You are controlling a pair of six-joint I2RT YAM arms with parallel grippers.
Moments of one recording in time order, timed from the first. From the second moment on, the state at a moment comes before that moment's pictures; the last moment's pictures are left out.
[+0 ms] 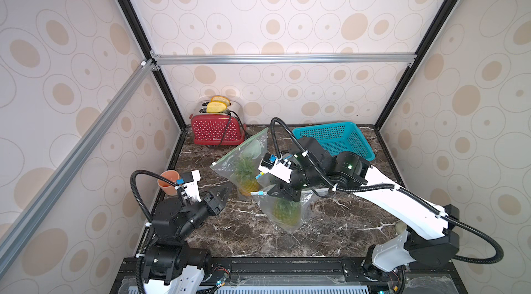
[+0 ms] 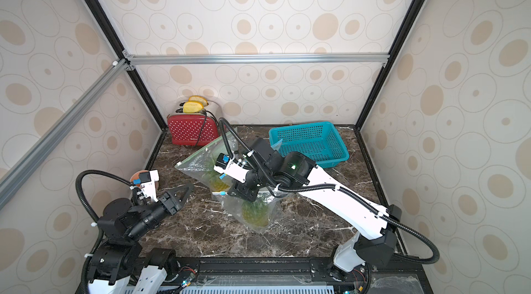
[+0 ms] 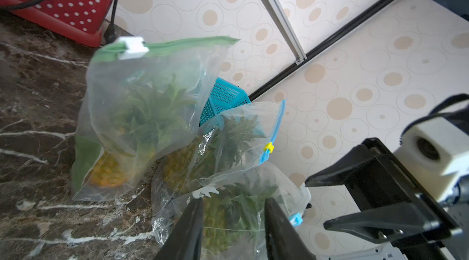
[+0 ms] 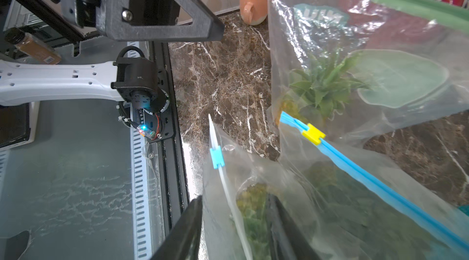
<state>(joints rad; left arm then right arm) -0.10 0.32 0.67 -0.50 0.56 -0.77 1.12 1.53 1.75 -1.01 -0.27 -0.19</state>
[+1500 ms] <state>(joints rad) -0.10 0.40 0.68 -0.47 0.66 -0.68 1.12 1.67 1.84 -1.04 -0.37 -0.20</state>
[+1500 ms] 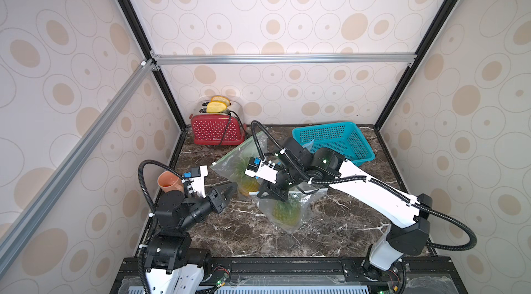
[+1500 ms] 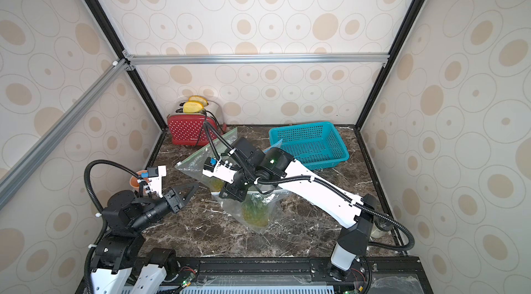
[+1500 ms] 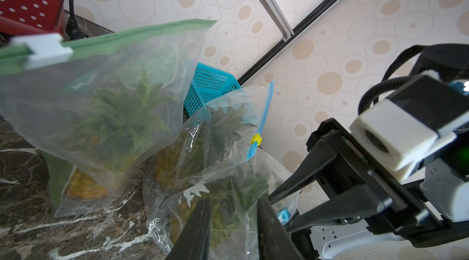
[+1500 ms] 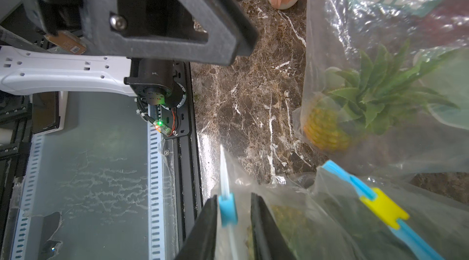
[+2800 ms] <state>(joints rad) -0.14 0.56 0.71 -0.48 0.77 -0.51 1.06 1.68 1.85 -1.05 -0.43 -0.20</state>
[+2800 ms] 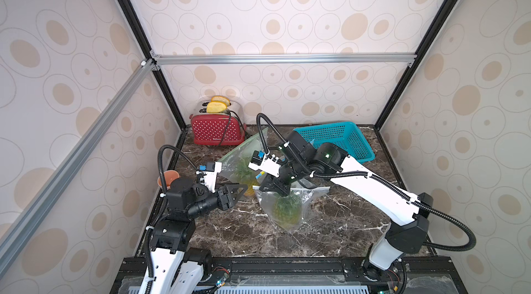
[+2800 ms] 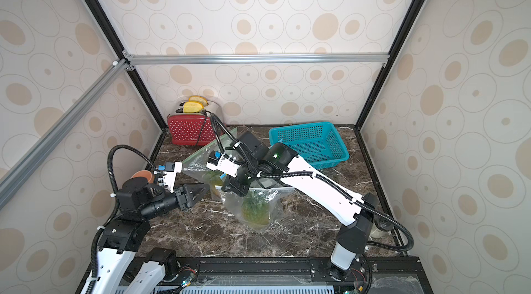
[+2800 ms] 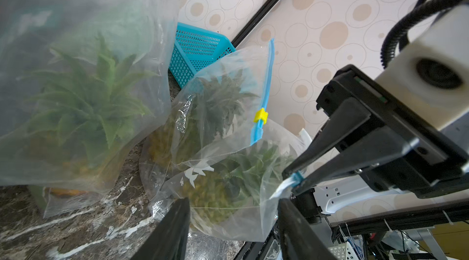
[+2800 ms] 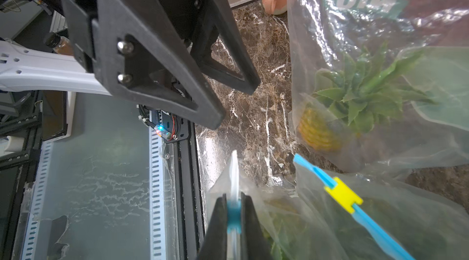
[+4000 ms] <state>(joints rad) -0.51 0.55 0.69 -0.40 0.40 -0.47 1.06 1.67 1.83 -1.01 -0.43 -0.20</state>
